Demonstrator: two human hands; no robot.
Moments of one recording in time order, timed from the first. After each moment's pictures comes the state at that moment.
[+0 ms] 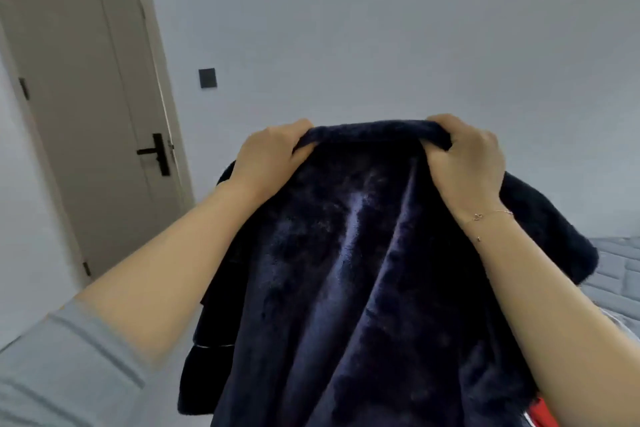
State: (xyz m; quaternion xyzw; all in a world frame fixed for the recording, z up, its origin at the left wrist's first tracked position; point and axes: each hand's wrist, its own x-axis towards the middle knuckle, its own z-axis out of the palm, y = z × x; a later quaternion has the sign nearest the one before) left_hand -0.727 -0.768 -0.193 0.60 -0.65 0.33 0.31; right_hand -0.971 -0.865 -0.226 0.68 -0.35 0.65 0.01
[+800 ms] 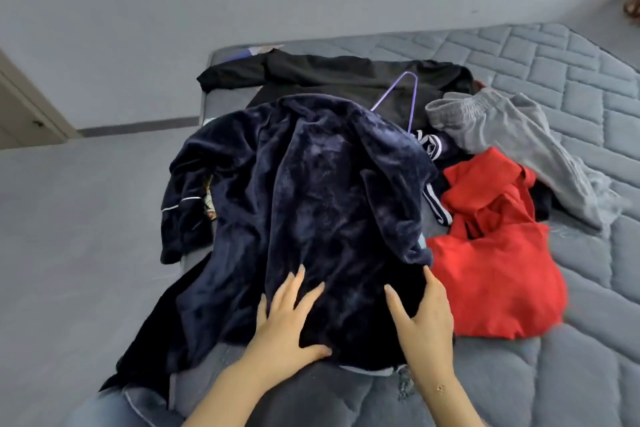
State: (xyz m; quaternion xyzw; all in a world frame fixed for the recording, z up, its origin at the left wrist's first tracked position) left_hand -0.832 -0.727 -0.704 0.67 -0.68 -0.31 0.05; right_hand -1.046 -0.770 -0.678 0.57 -0.73 0.28 -0.25
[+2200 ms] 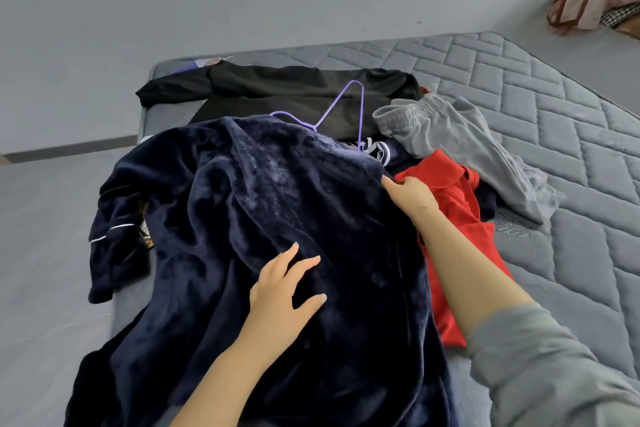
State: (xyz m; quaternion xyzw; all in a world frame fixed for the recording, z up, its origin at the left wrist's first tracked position) left_hand -0.892 -0.794 -0.669 0.65 -0.64 -0.34 0.23; right_hand -1.117 -1.012 -0.656 0.54 -0.78 0.14 -0.28
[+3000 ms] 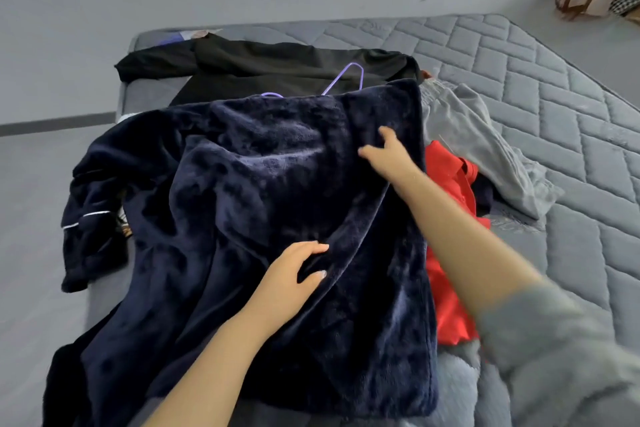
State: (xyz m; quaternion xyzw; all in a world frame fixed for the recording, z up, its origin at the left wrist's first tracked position) left_hand -0.908 -0.830 -0.677 0.59 -0.61 -0.44 0.27; right_hand -1.087 -1.043 -0.633 0.56 -0.67 0.29 -0.41
